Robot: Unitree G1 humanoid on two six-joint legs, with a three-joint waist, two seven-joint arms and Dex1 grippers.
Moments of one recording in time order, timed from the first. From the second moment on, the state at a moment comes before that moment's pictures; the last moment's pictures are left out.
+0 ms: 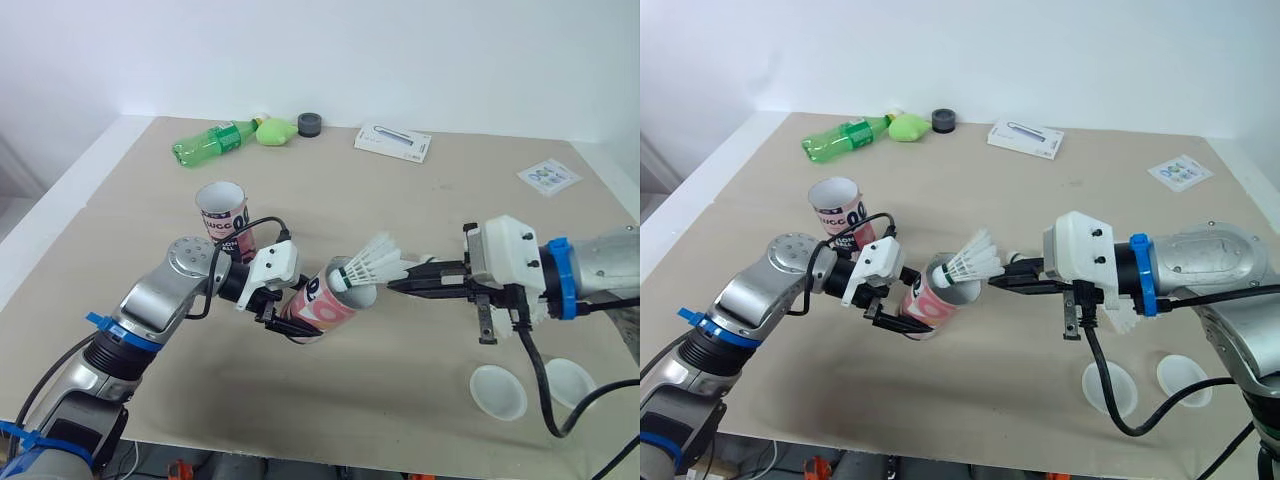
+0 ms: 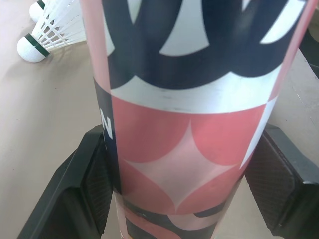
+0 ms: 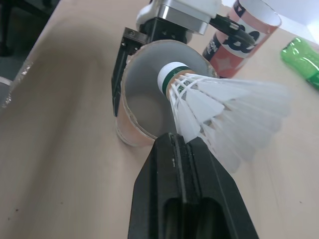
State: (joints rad) left arm -0.65 0.61 -0.35 -0.11 -0.32 0.48 -1.30; right arm -0.42 -1.08 -0.06 -0.56 0.64 0.49 1.11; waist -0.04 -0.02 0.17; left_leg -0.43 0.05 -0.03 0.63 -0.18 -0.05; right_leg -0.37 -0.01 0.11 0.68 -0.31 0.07
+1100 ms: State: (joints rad) left arm -0.65 0.61 -0.35 -0.10 -0.31 0.49 -1.30; right arm -0.06 -0.73 -0.17 -0.31 0.54 0.55 0.84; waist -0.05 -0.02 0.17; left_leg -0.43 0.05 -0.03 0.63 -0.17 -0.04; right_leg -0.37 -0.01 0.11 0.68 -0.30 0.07
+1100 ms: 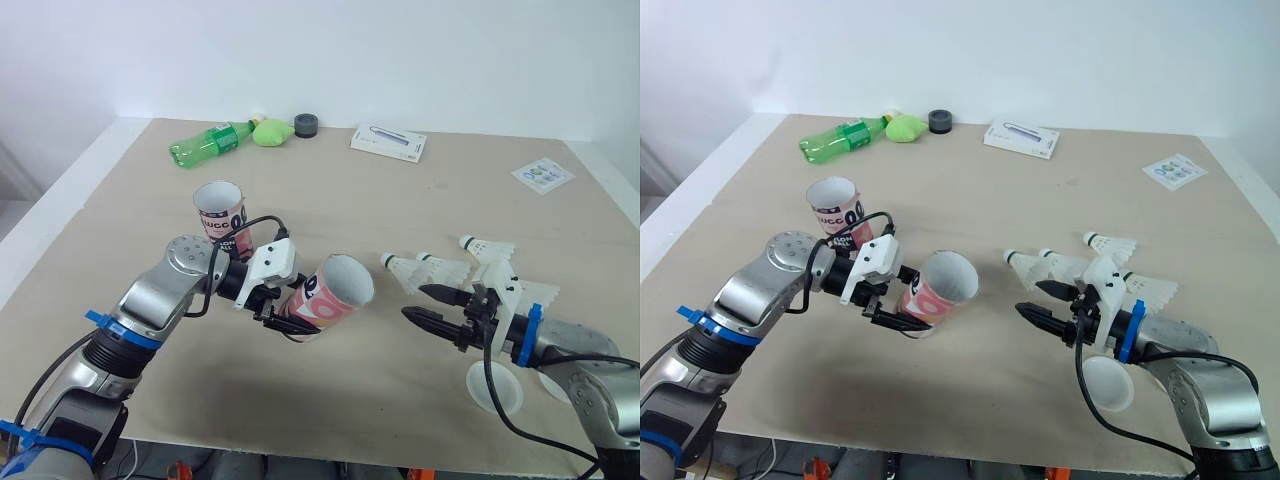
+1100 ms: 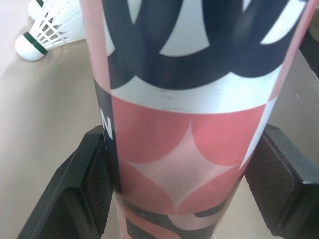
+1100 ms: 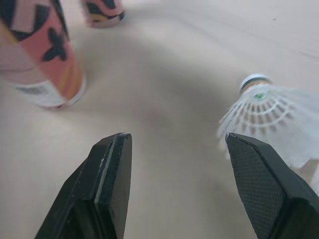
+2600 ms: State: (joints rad) left arm -0.60 0.59 -0.33 -0.10 -0.32 0.45 -1.28; right arm -0.16 -0.97 -0.48 -0.60 0.92 0.68 1.00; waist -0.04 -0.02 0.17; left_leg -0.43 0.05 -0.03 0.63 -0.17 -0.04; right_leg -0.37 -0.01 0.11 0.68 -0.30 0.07
